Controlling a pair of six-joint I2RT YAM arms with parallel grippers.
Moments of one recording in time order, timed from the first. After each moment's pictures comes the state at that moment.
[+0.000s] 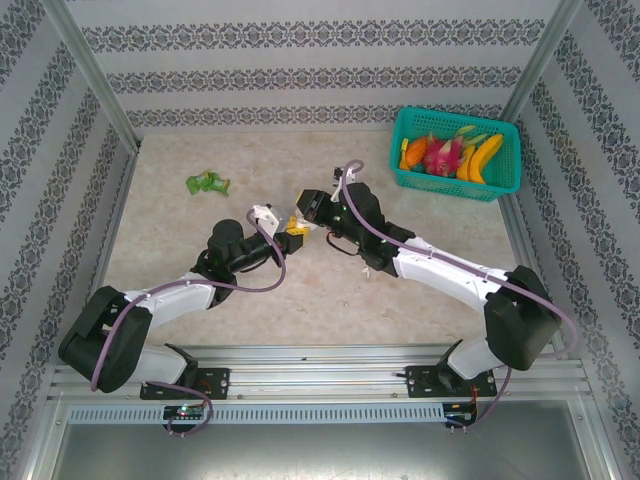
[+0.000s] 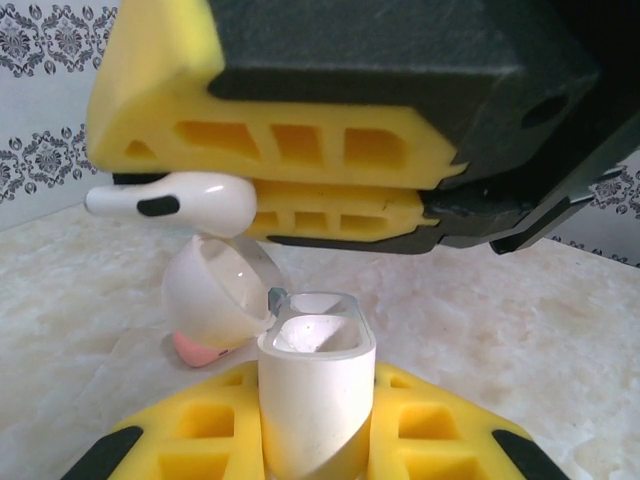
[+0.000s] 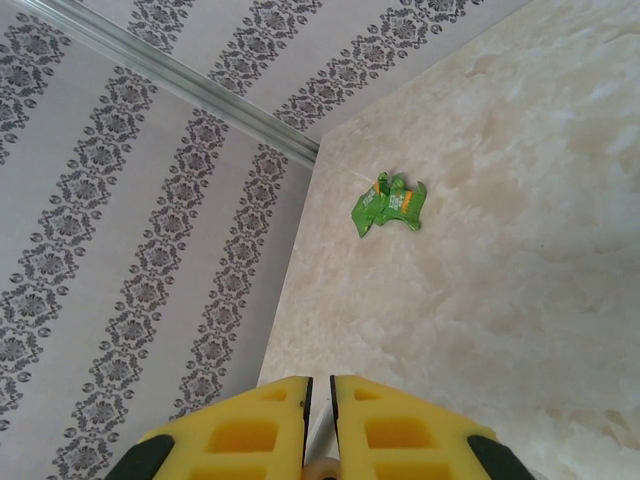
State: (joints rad) left arm -0.49 1.36 0.53 0.73 0.46 -0.03; right arm 0.75 1.48 1.02 0.20 -0.05 0.99
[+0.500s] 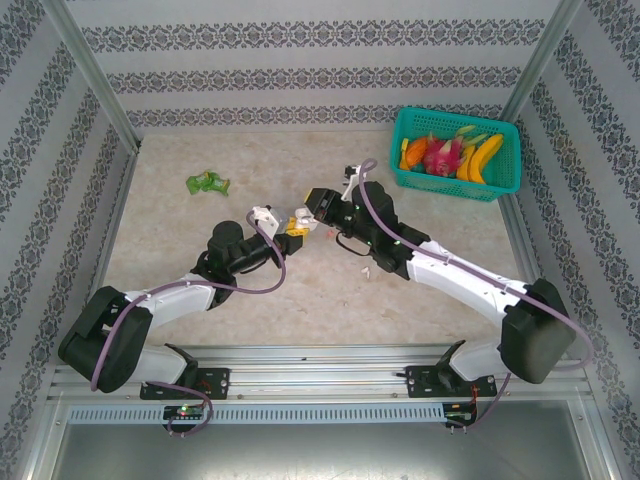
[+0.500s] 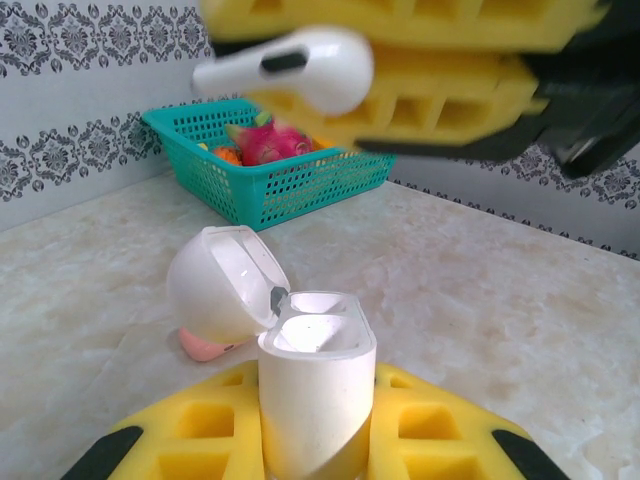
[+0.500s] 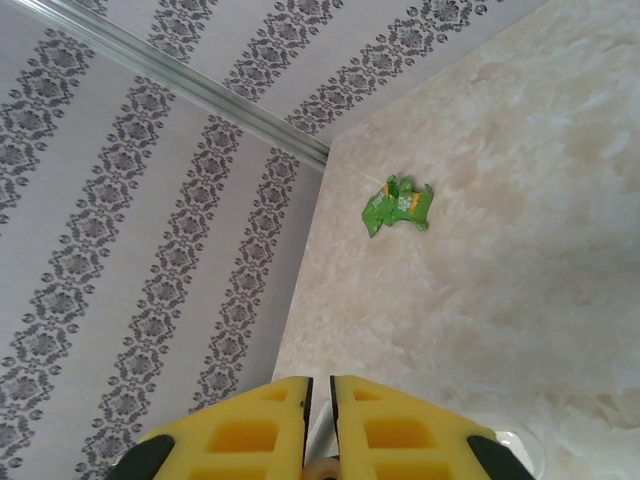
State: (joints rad) left arm -0.49 1.36 0.52 0.74 0.45 -0.02; right arm 0.71 1.38 1.00 0.15 -0.08 1.00
